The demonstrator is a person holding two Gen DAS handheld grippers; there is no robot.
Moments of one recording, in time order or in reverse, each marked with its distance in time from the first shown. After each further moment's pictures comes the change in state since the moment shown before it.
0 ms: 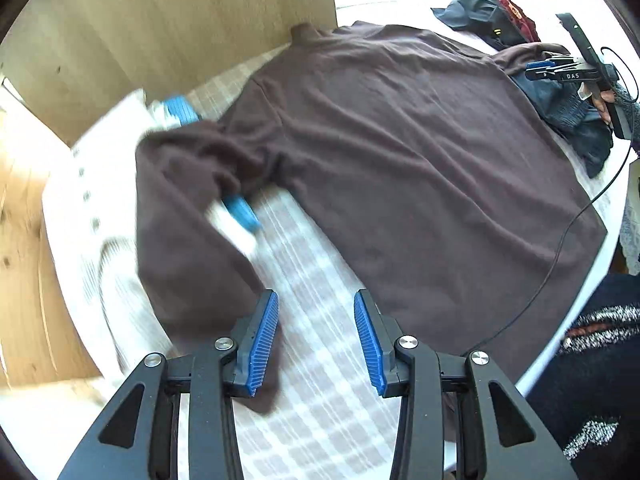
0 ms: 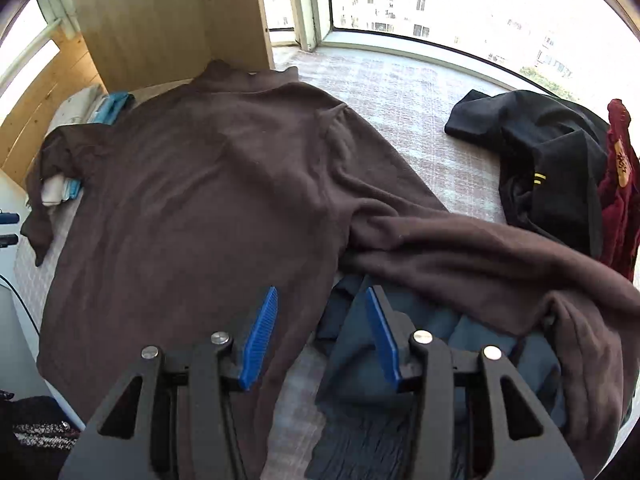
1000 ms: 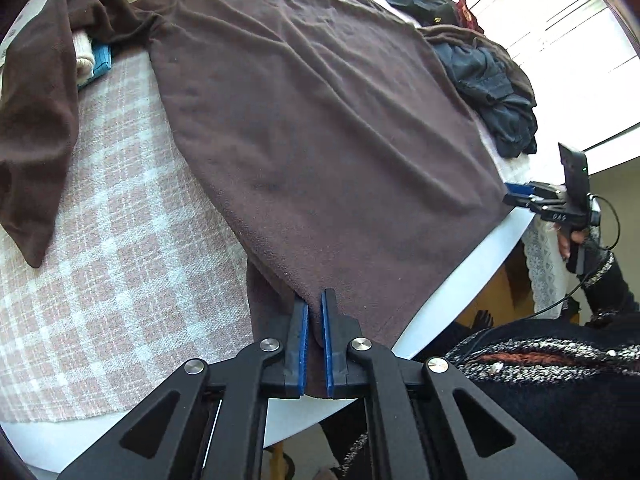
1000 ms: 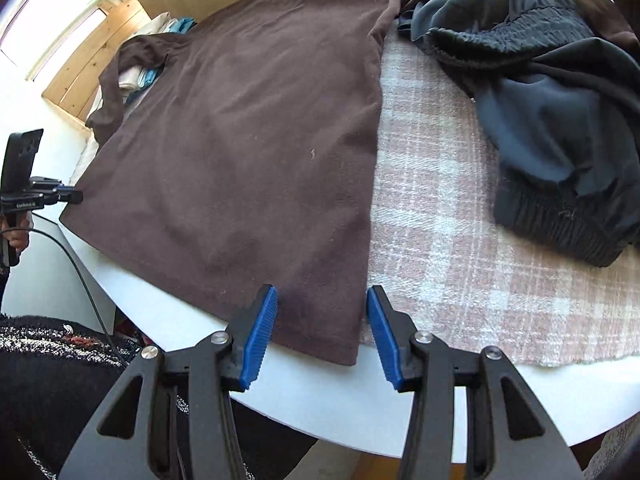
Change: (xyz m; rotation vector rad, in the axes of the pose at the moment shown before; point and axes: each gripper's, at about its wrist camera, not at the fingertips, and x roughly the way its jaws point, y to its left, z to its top) left arm 0.021 -0.089 -0.081 -0.183 0.021 -0.378; right arm -0.027 0.049 -0.229 0.101 0.102 0.187
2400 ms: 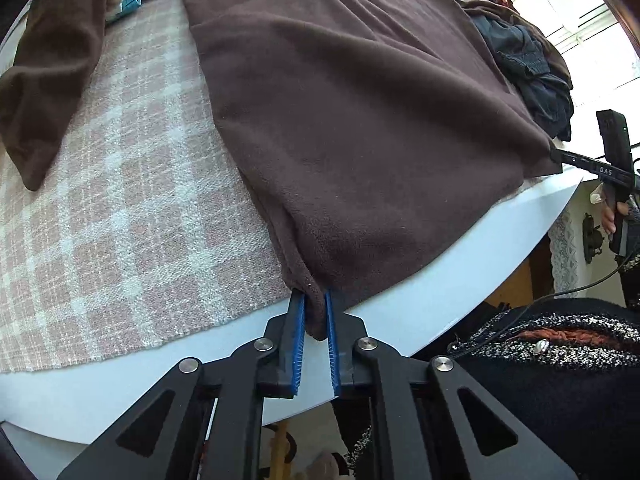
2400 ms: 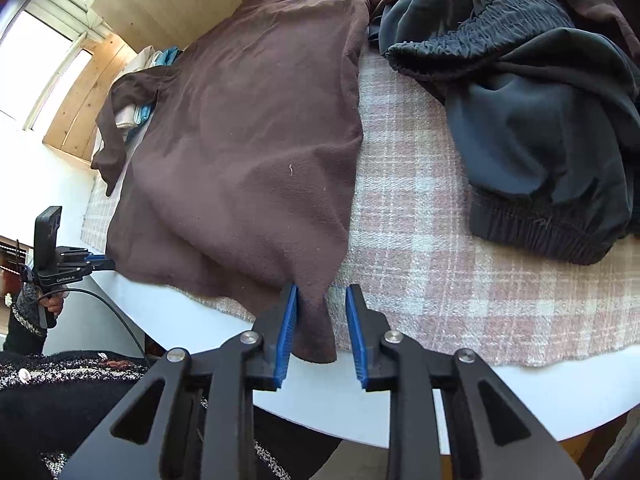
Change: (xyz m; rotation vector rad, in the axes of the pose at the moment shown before) left arm 0.037 0.019 -0.027 -0.060 0.082 0.100; right arm -0.028 -0.035 0.001 0.133 -0.008 0.057
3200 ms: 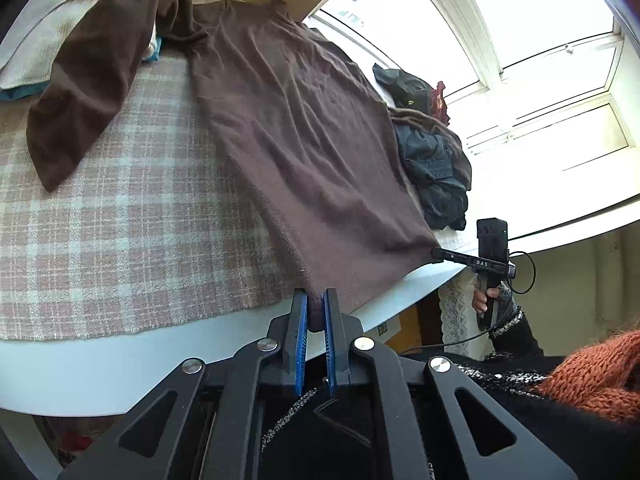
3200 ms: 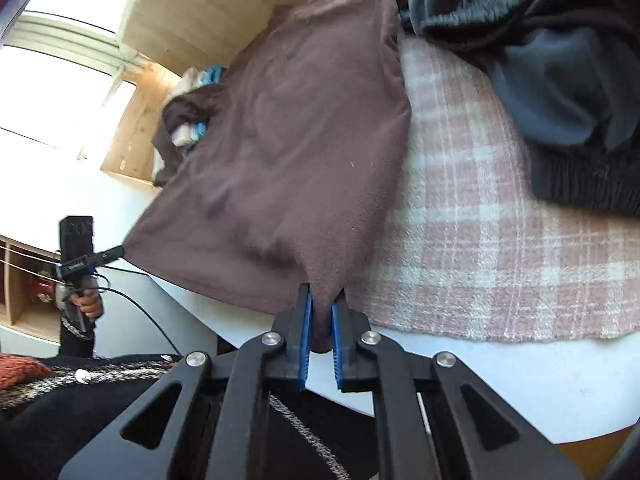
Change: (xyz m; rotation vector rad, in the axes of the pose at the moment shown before) left arm -0.108 0.024 -0.012 -0.166 -0.244 -0.389; right arm -0.016 0.001 -0.011 0.103 -0.070 0.337
